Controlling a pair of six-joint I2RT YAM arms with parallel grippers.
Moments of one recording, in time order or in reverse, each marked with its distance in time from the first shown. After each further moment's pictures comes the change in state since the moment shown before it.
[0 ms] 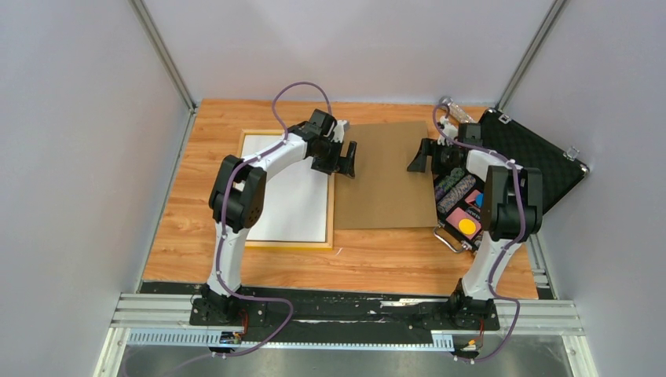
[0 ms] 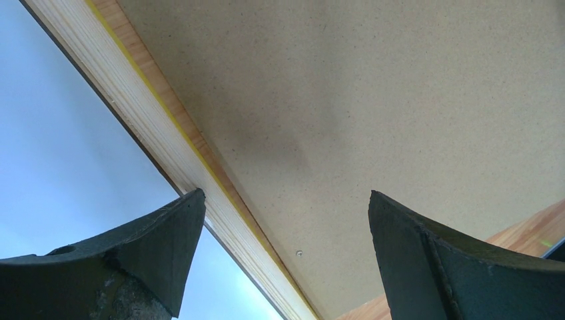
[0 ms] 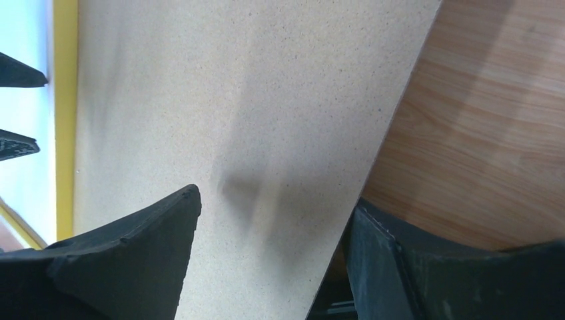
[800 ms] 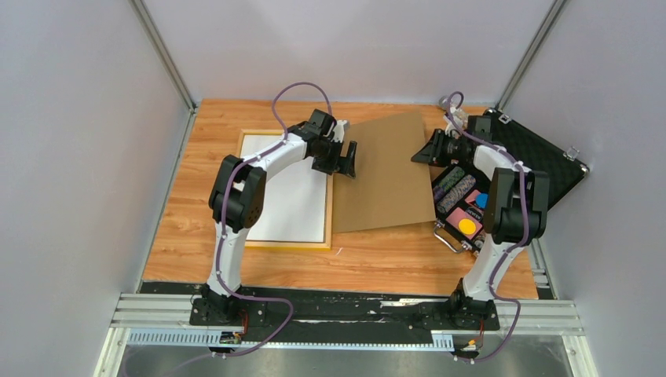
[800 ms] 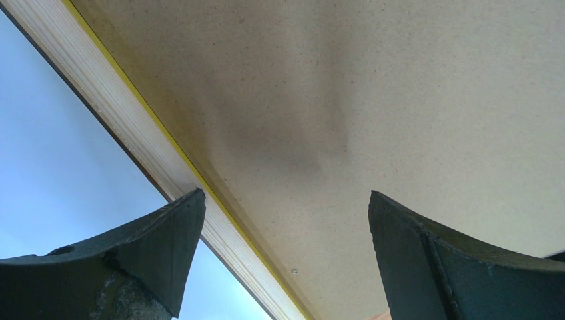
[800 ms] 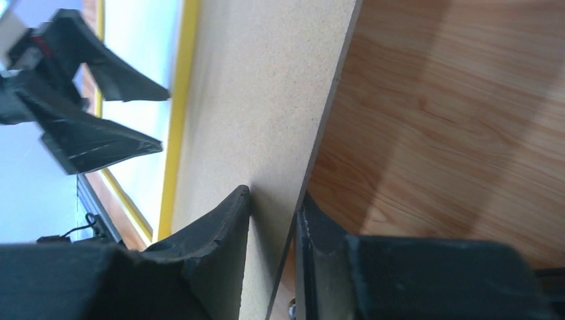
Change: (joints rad) left arm 0.002 0.000 -0.003 0.008 0.019 0.000; right arm -0.033 -0.005 0.059 -0.019 -0.213 0.146
